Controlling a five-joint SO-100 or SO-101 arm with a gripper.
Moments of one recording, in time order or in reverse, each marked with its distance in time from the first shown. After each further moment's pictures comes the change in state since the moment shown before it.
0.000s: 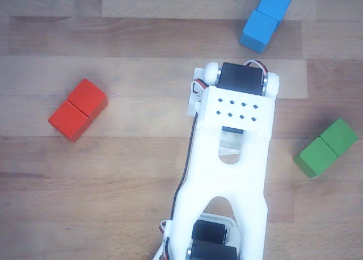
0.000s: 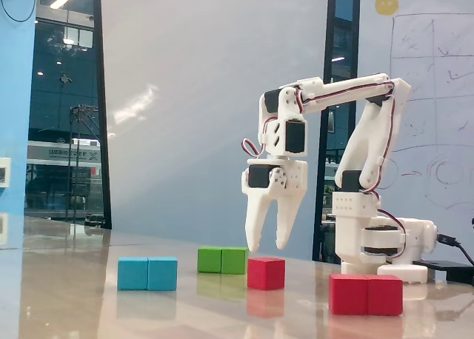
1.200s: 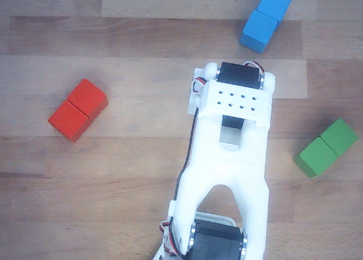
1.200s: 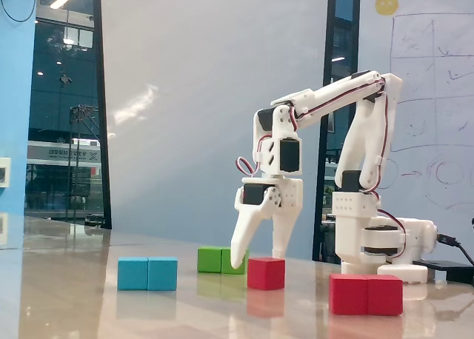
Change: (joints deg) arm 0.0 -6.8 3.6 -9.5 0.0
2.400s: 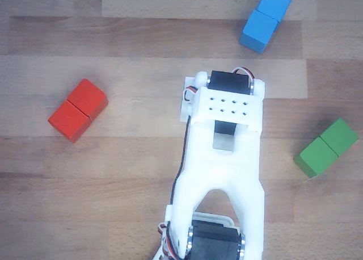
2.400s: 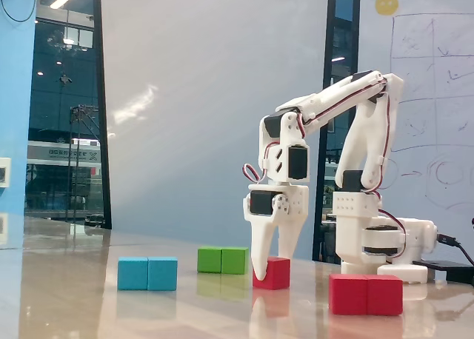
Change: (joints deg) arm -2.2 0.5 4.3 -4.0 0.1
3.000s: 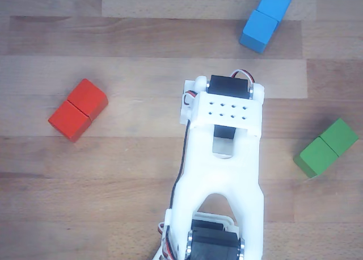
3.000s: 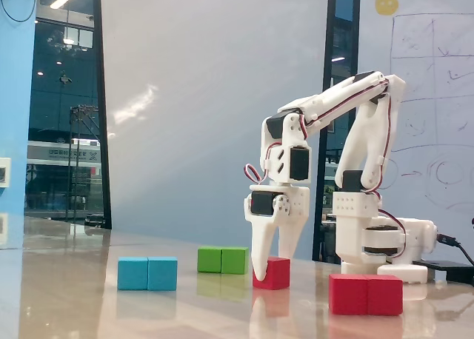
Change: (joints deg) arm -0.1 1.9 1.1 -1.3 0.0
